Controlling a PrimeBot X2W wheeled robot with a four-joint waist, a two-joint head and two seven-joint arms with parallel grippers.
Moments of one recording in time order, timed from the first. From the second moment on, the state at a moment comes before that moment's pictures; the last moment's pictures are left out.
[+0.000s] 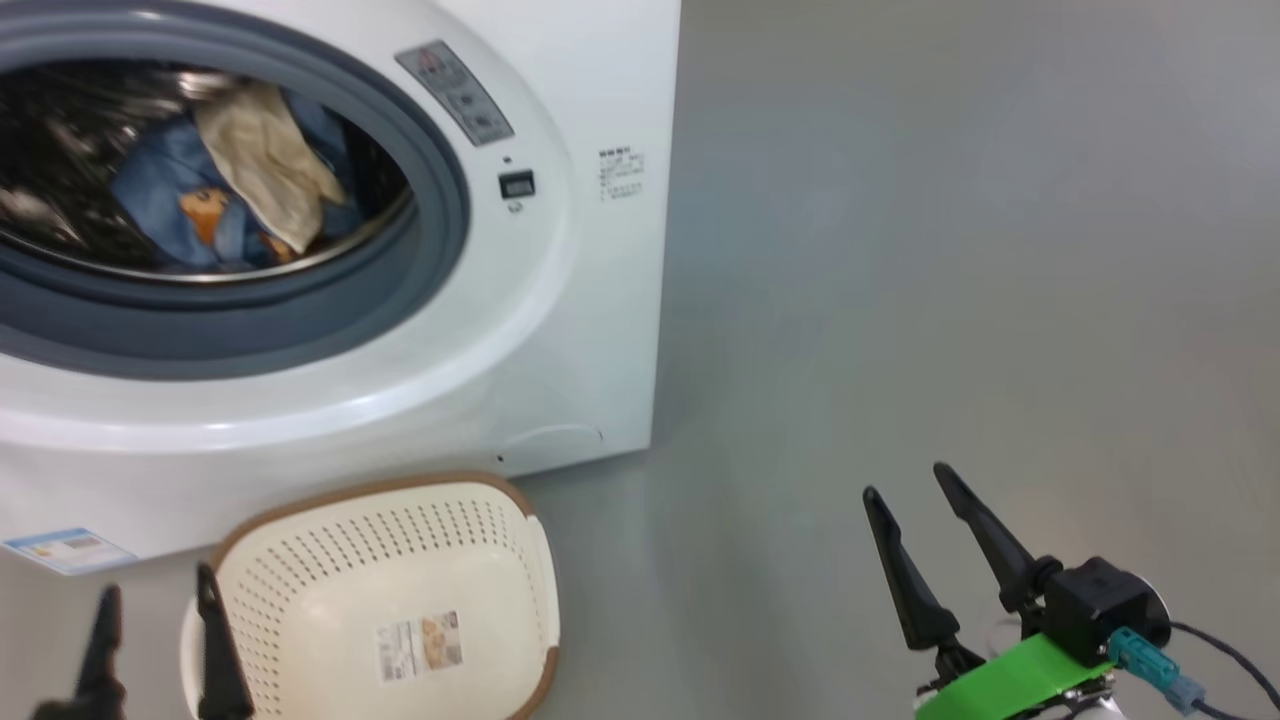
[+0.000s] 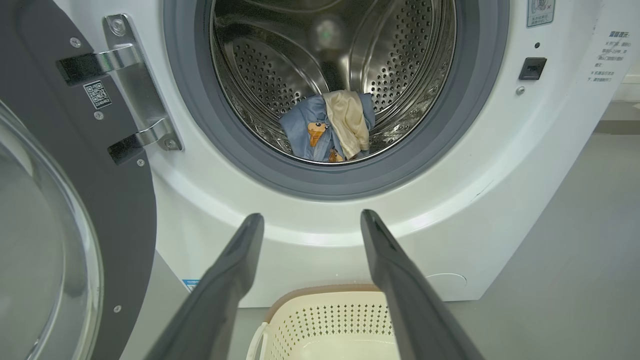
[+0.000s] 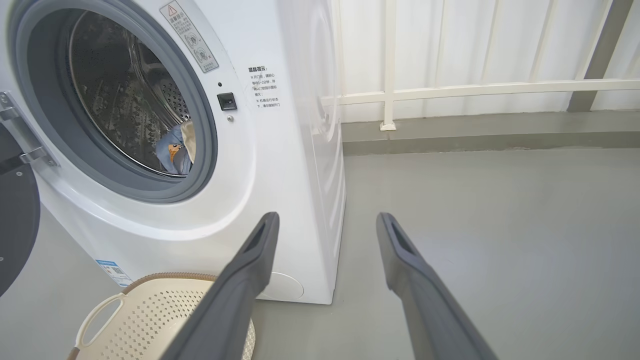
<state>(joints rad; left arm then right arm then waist) 0.08 0.39 -0.27 -0.03 -0.52 0.42 -0.25 -0.06 -0.09 0.14 0.09 0.21 0.13 -0.25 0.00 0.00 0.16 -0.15</state>
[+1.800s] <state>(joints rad) 0.22 0.33 -0.34 -0.07 -0.47 0.39 -0.25 0.09 -0.07 0.09 0.00 0.17 0.13 -0.17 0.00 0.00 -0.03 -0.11</state>
